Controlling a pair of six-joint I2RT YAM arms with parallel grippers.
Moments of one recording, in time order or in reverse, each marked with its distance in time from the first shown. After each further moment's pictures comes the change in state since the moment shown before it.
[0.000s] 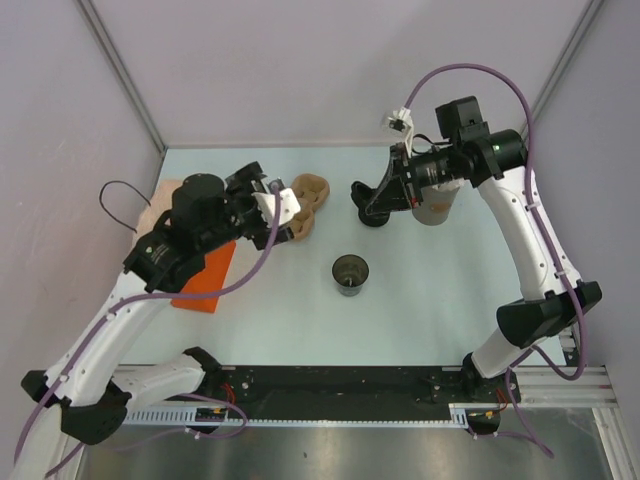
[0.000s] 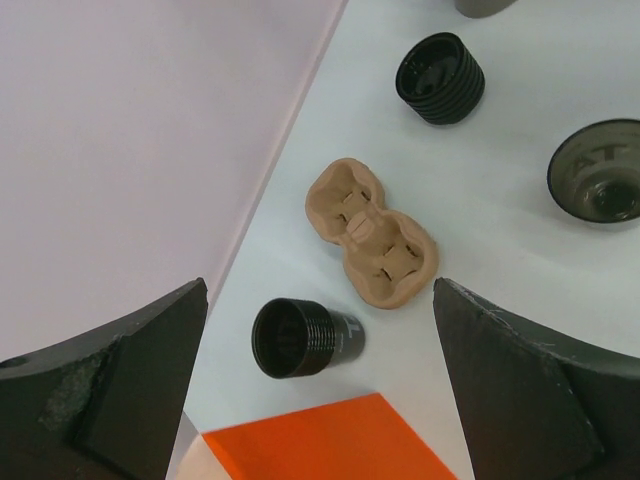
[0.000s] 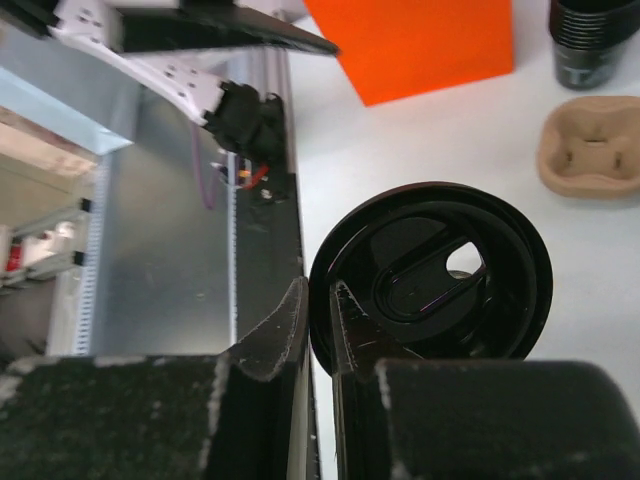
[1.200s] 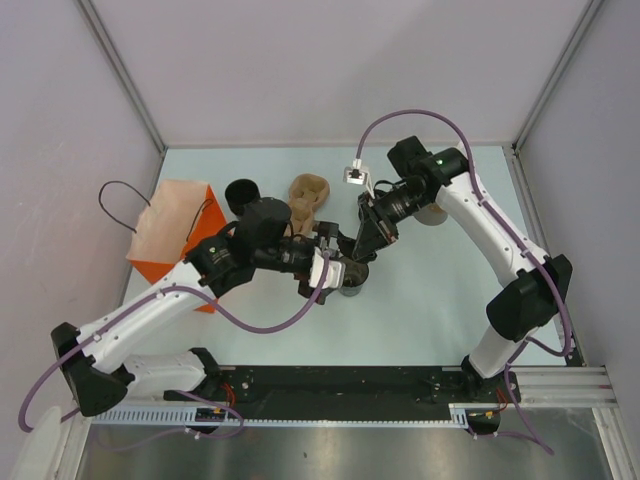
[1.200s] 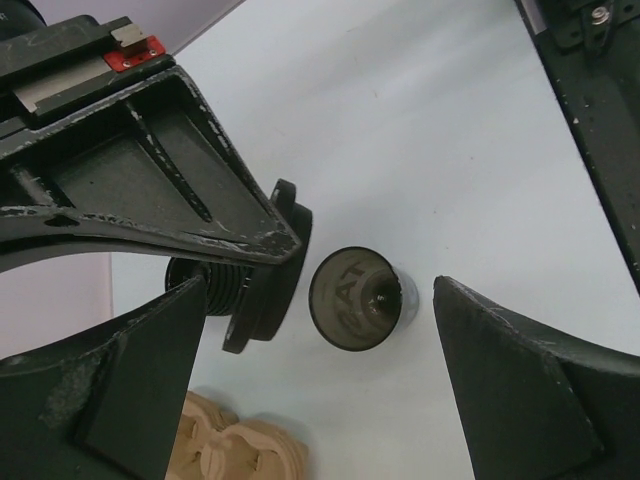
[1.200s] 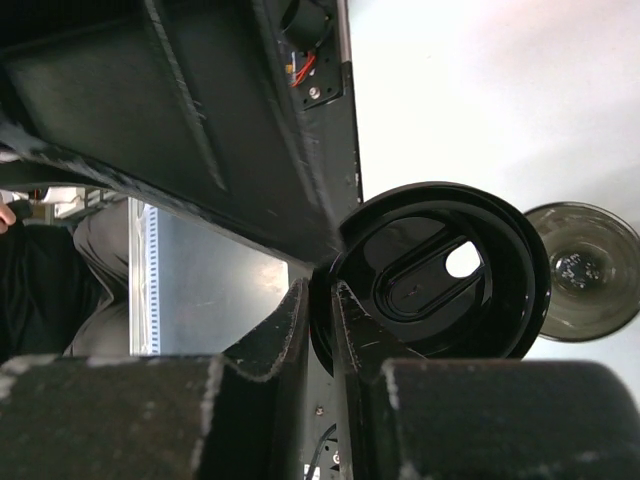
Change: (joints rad) left arm -0.255 0.135 -0.167 0.112 0.478 0.201; right arm 0.118 0.068 -0.234 -0.108 0.033 -0.109
